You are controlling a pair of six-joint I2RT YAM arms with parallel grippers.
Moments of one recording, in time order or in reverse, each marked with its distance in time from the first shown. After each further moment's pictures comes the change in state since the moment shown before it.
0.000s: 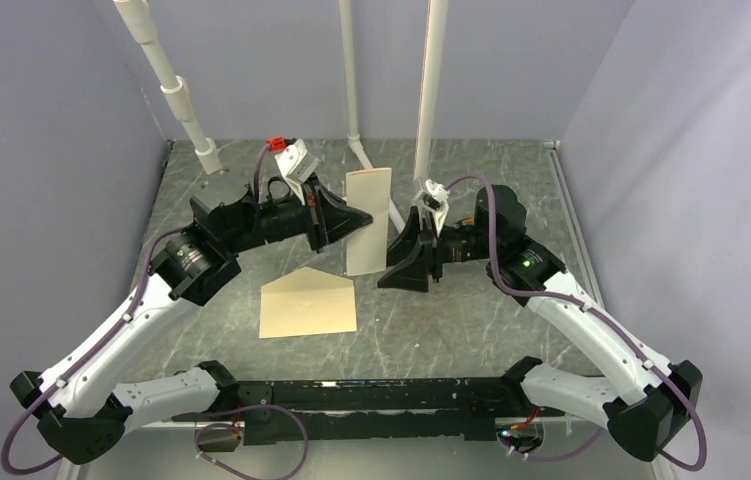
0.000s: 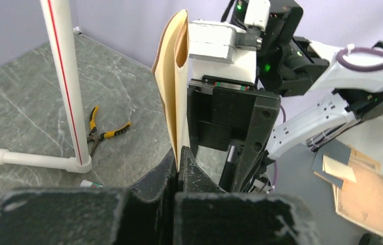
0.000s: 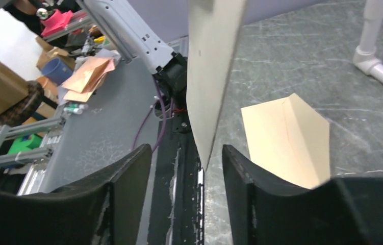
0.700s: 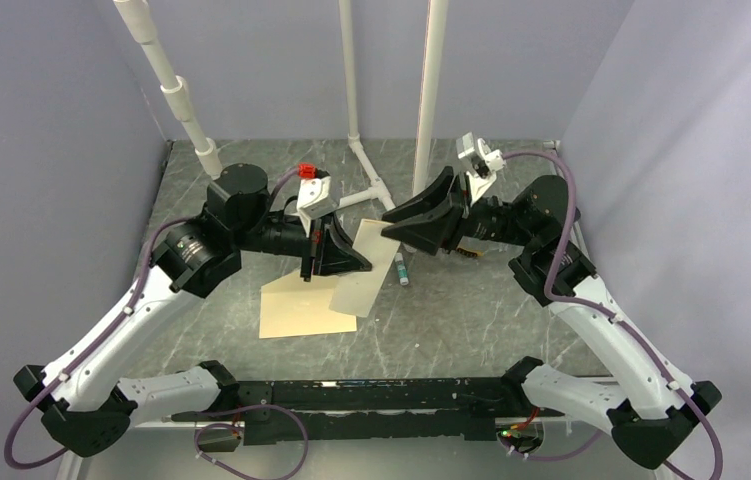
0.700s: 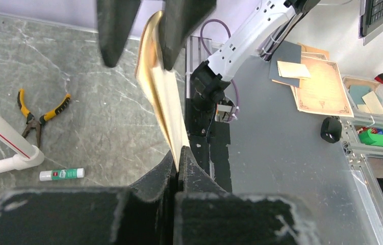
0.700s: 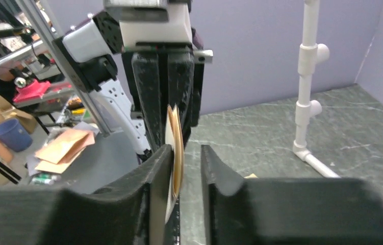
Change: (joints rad) left arm 0.003 0.040 0.079 -0.270 0.399 0.282; right arm 0.001 -0.050 0.168 0.196 0.192 0.167
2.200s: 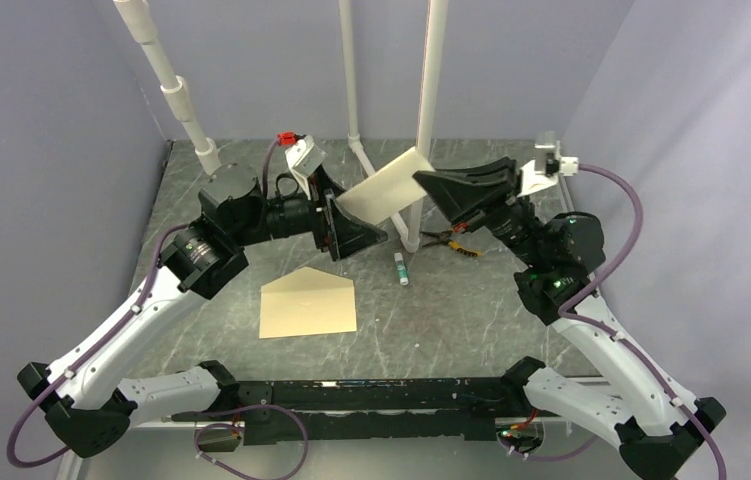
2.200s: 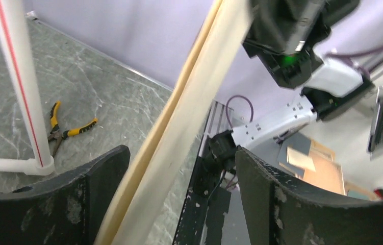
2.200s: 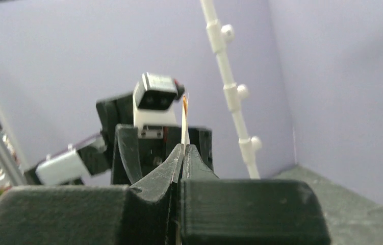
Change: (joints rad) left arm 0.002 0.006 -0.048 0.281 -0.266 -0.353; right arm 0.002 -0.097 -0.149 0.401 0.410 0.216
